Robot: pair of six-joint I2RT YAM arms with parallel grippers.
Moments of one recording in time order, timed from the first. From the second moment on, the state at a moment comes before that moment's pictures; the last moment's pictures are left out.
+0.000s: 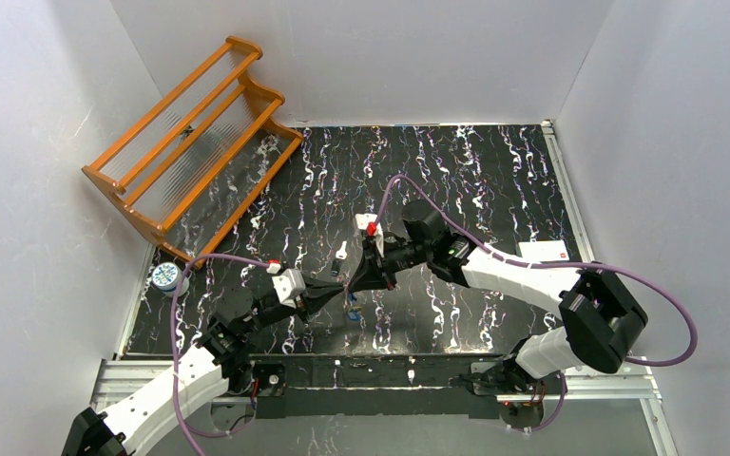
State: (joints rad) left arm -0.70 0.45 0.08 0.47 0.49 -0.03; right arm 0.86 1.42 0.84 0.15 -0.93 -0.07
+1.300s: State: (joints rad) left arm -0.70 0.68 0.46 -0.21 0.54 0.39; right arm 0.98 1.55 1.17 -0.49 -0.61 -0.37
